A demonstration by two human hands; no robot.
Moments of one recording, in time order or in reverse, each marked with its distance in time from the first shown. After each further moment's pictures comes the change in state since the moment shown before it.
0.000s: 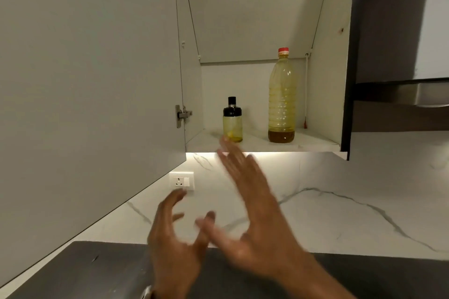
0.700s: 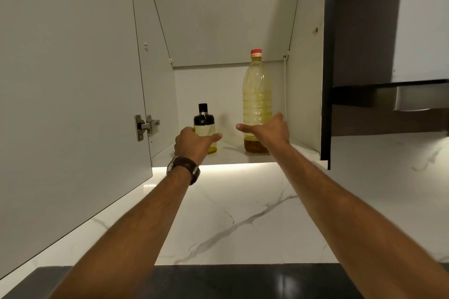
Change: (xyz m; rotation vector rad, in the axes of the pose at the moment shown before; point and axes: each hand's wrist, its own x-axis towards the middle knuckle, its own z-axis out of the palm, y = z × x) left_hand 0.201 0.015 0.191 0.060 -0.258 -0.369; right_hand 0.103 0.264 -0.062 -0.054 0.335 1.076
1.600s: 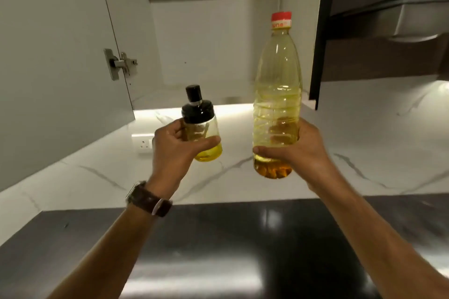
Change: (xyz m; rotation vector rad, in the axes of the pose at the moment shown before) left_hand -0.156 -0.051 -0.045 -0.353 -0.212 0.137; right_hand -0.167 0.094 -0.093 0.108 -0.215 -0.101
